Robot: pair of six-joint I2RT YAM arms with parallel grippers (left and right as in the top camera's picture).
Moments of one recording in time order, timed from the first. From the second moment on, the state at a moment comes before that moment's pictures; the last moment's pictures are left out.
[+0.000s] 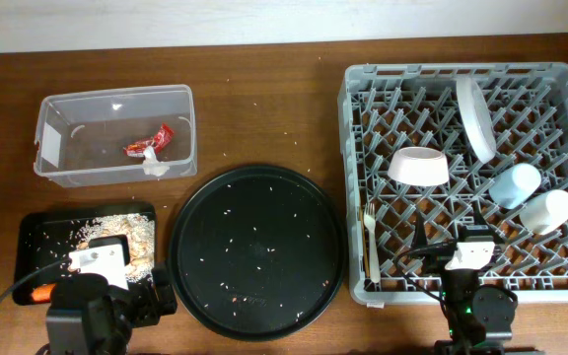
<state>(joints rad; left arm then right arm) -0.07 0.49 0.91 -1.16 -0.09 -0.16 -0.04 0.01 0.01 -0.07 0.00 -0.07</state>
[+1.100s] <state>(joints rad) -0.07 0.16 0.43 -0.63 -0.07 -0.13 -0.04 0.01 0.01 -0.07 0.00 -0.08</state>
